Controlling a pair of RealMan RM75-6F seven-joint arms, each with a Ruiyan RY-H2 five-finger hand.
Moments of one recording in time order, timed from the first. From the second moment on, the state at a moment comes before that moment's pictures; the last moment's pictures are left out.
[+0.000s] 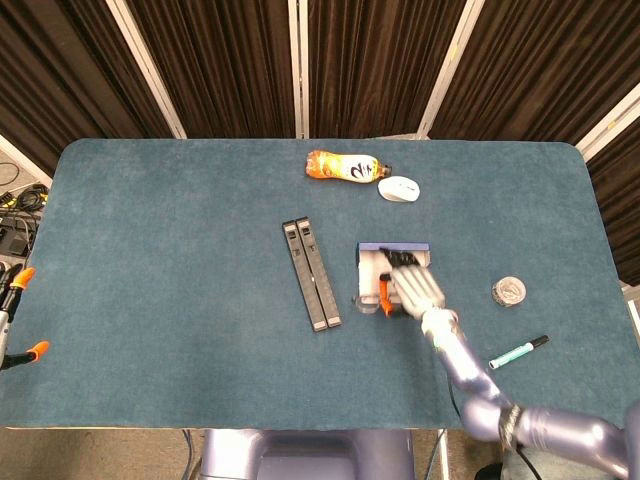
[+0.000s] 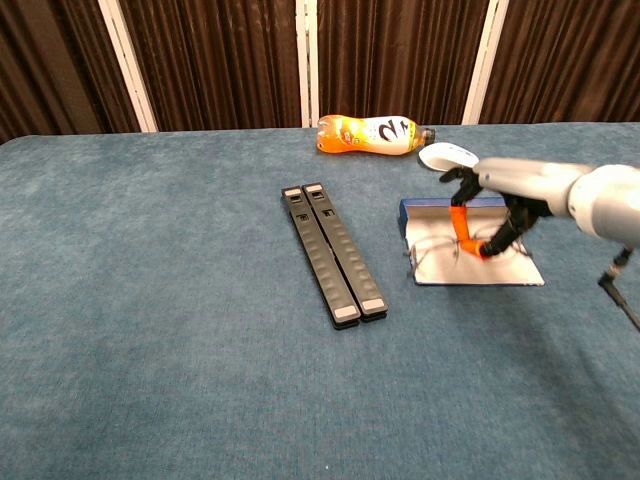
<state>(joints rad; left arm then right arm) -0.10 -1.05 -0.06 -1.59 1.41 1.41 0.05 0.75 -1.51 0.23 -1.50 -0.86 0.87 -0.39</state>
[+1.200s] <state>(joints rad) -0.13 -1.07 -0.08 -1.54 1.32 1.34 0.03 0.91 -1.73 0.28 -0.97 -0.71 0.74 -0.36</state>
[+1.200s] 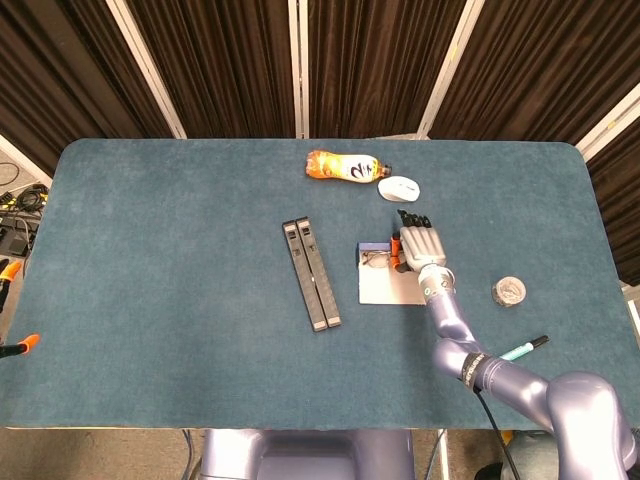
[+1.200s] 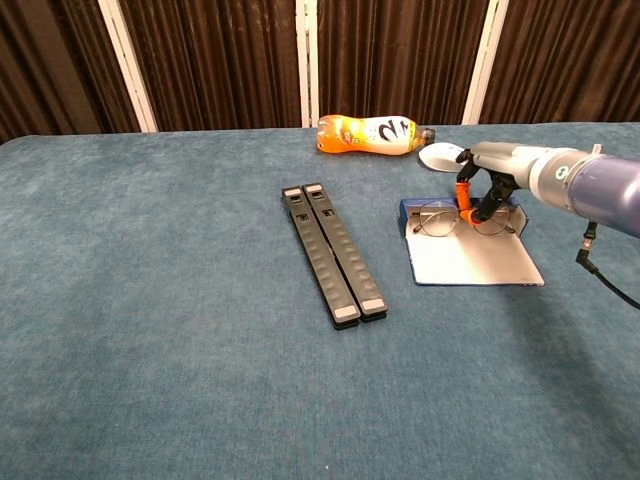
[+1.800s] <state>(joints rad) -0.13 -1.06 -0.08 -1.55 1.33 1.34 0.03 0.86 -1.69 0.27 -1.05 -0.84 0.82 -0.31</state>
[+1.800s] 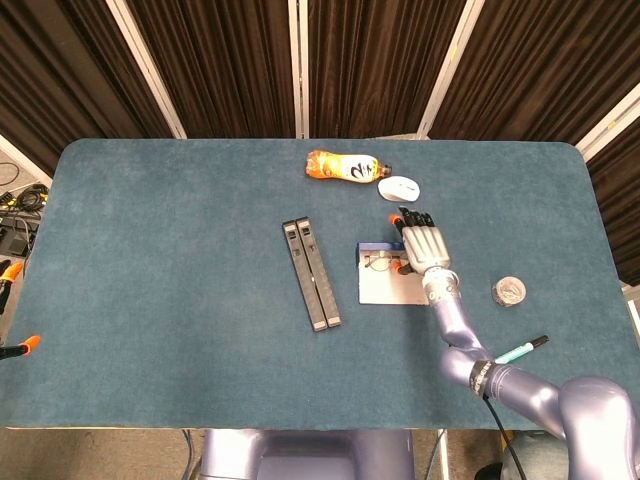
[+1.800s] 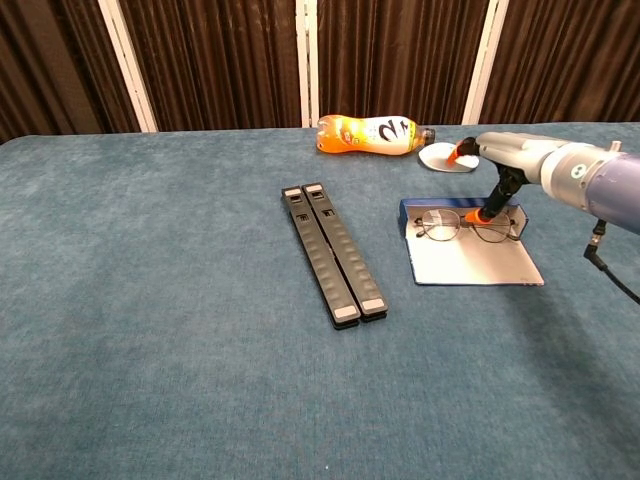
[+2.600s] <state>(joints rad) -0.13 -1.07 -0.08 -1.54 1.32 1.34 0.04 0.85 -1.76 0.23 -0.94 -0.94 0.81 -0.30</state>
